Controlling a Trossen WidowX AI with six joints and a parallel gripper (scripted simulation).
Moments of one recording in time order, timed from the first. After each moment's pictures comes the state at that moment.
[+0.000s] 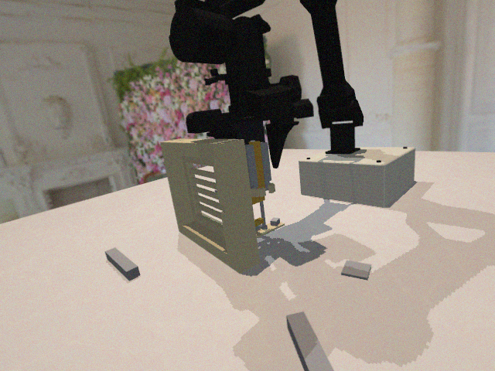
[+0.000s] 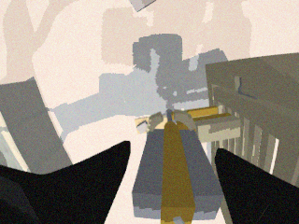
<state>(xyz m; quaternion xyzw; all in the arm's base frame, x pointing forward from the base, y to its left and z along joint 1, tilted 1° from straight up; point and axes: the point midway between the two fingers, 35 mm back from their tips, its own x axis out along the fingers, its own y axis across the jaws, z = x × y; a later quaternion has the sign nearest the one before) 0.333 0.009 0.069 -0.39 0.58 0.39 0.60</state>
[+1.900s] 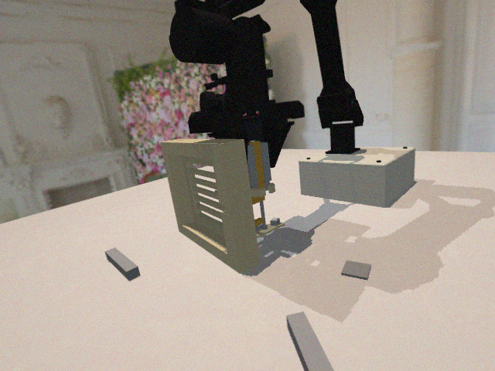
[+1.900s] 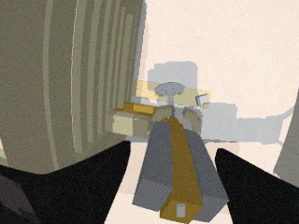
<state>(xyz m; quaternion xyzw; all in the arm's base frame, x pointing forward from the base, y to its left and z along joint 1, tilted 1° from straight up) 0.333 0.009 0.069 0.53 0.47 -0.51 0.48</state>
